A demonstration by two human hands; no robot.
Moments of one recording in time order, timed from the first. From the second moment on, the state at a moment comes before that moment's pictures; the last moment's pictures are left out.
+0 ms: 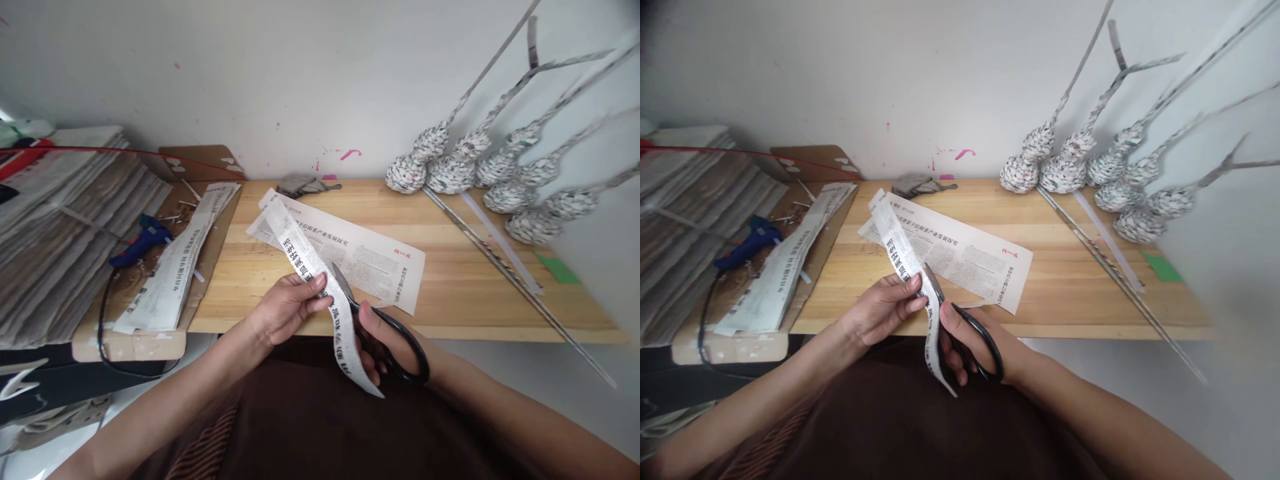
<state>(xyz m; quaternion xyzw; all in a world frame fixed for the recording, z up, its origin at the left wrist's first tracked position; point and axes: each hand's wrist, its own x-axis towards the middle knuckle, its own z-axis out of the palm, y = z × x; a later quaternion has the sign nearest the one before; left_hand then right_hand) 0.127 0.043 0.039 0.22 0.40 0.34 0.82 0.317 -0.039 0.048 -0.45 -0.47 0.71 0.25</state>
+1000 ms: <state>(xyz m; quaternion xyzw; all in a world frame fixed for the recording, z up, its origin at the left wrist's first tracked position) 0.130 0.042 0.038 0.22 0.39 0.35 0.82 0.313 -0.036 0.028 -0.42 -0.43 0.75 0.28</state>
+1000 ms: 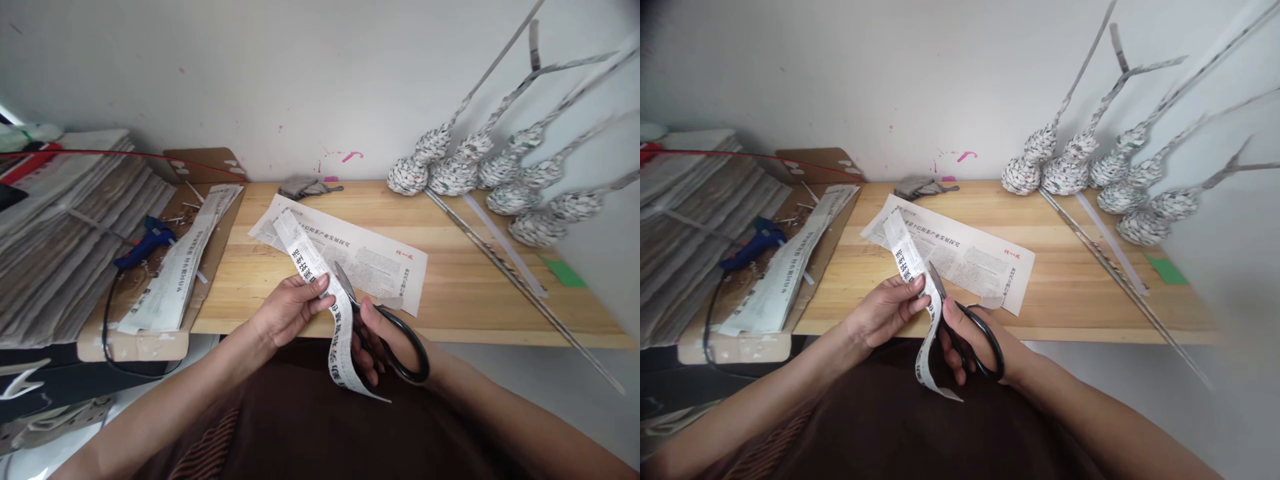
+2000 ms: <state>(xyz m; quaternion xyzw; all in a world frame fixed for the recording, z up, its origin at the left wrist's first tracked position) 0.129 0.042 0.038 0.22 0.39 0.34 0.83 0.310 -0.034 0.032 -0.43 -0.43 0.74 0.28</state>
